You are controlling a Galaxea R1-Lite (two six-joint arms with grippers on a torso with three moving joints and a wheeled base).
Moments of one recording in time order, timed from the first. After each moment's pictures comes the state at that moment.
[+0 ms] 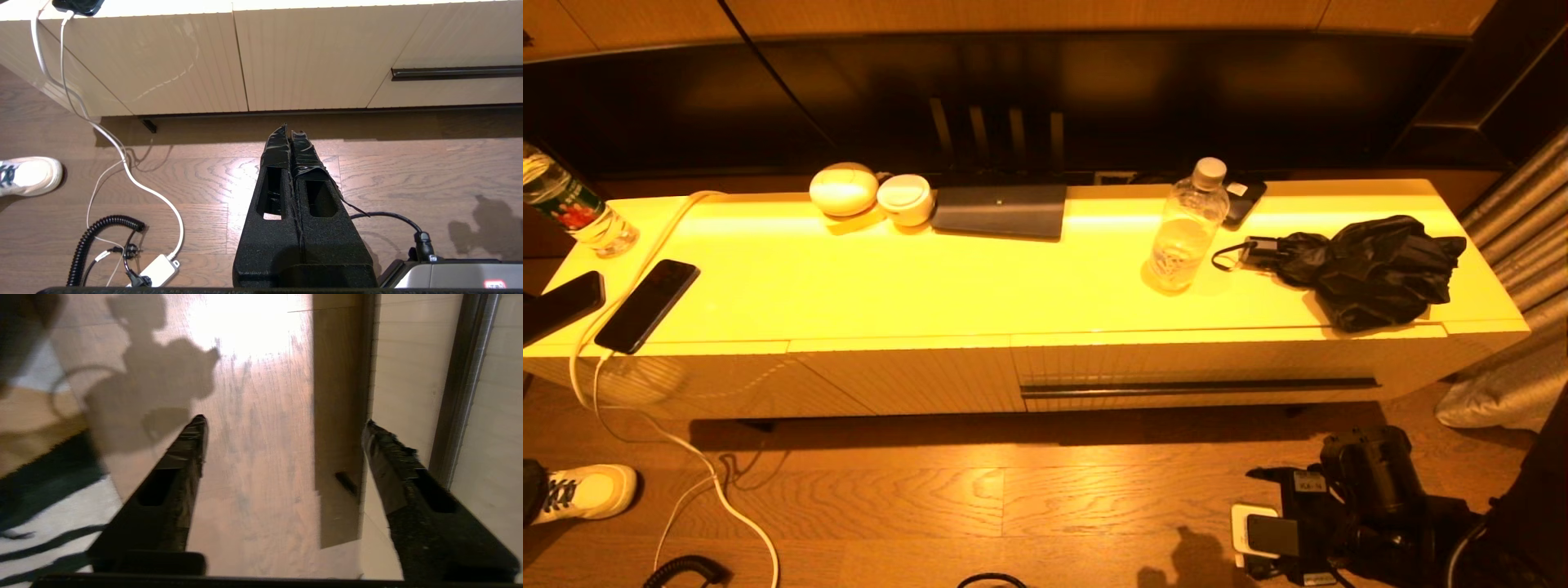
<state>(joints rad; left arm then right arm) 0.00 0.00 0.00 0.00 0.00 0.01 0.33 2.00 -0.37 -0.91 0.01 -1.21</state>
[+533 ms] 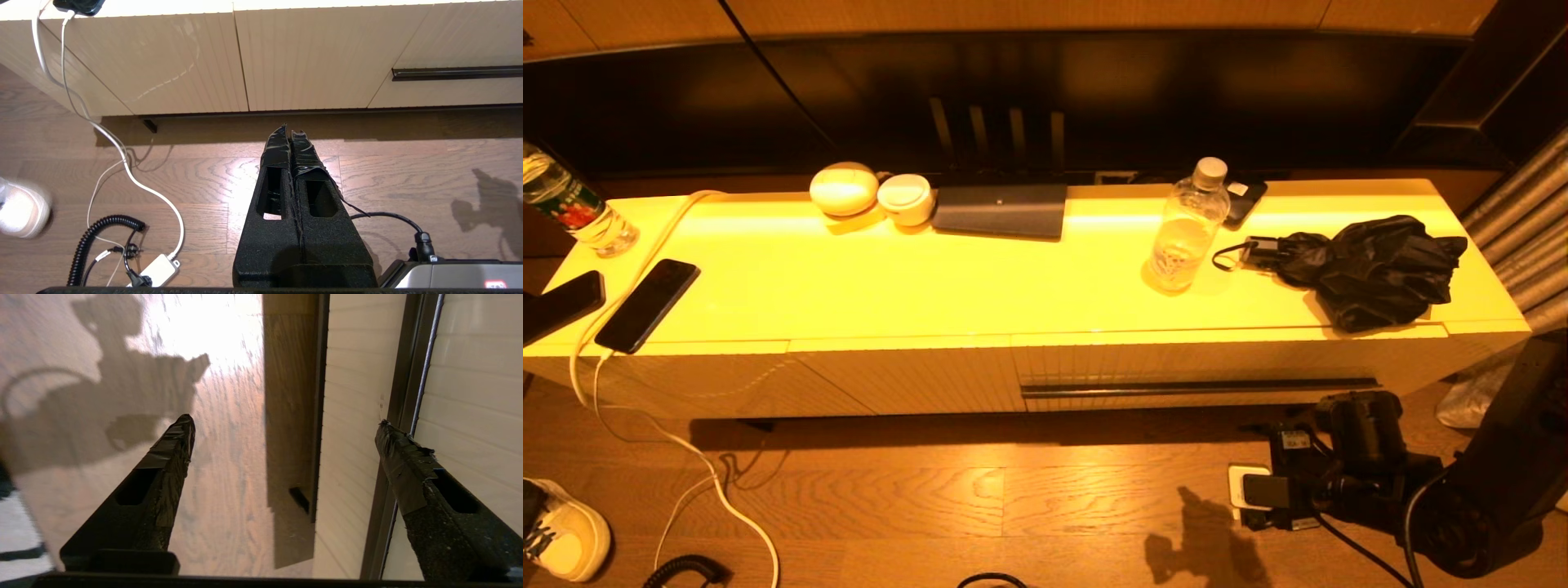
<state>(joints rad) 0.00 0.00 0.00 0.00 0.00 0.01 0.21 2.10 -0.54 -0.91 0.13 -1.38</state>
